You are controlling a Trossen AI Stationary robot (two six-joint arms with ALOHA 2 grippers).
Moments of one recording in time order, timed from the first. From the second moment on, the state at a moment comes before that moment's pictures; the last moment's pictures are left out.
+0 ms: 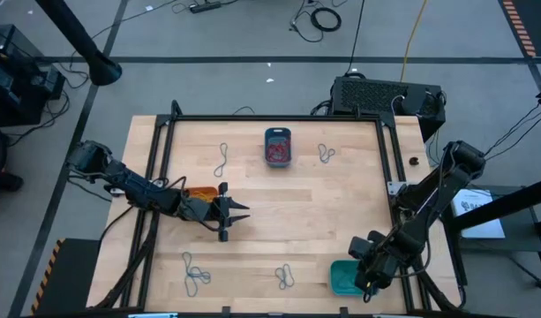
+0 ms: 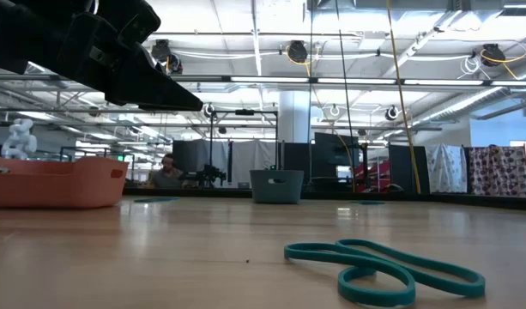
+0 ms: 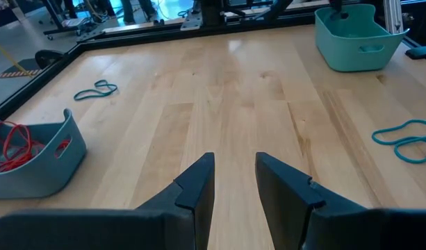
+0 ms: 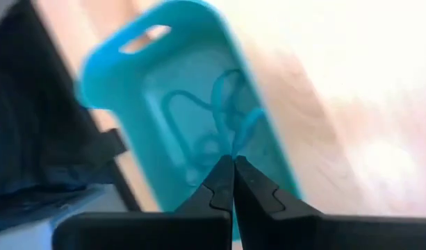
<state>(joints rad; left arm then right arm) -0.35 1.37 0.40 0.61 -0.39 -0.02 0.90 1.40 0.88 -0.68 0.05 1.43</state>
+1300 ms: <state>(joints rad) -0.35 1.37 0.40 0.61 -0.39 -0.02 0.83 1.31 0.88 -0.66 0.02 1.44</state>
